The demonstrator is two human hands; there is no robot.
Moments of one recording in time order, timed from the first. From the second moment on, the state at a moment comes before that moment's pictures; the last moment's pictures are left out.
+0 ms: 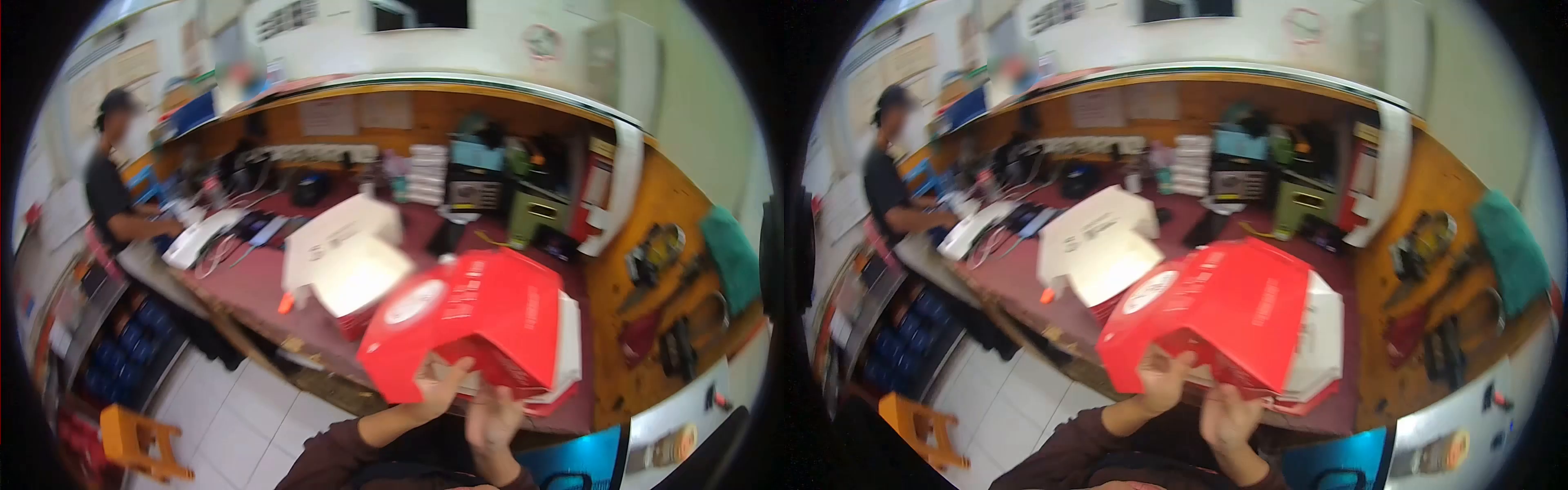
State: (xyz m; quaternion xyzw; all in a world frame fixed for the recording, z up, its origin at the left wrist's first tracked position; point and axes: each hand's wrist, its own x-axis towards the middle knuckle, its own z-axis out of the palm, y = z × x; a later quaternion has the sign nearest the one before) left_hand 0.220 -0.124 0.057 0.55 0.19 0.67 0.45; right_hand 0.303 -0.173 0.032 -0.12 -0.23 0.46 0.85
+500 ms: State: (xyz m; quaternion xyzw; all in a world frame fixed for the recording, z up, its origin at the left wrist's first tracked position) left_hand 0.225 -0.111 0.073 0.45 0.18 0.60 0.63; right_hand 0.293 -0.157 0.053 -0.15 -0.26 0.45 0.84
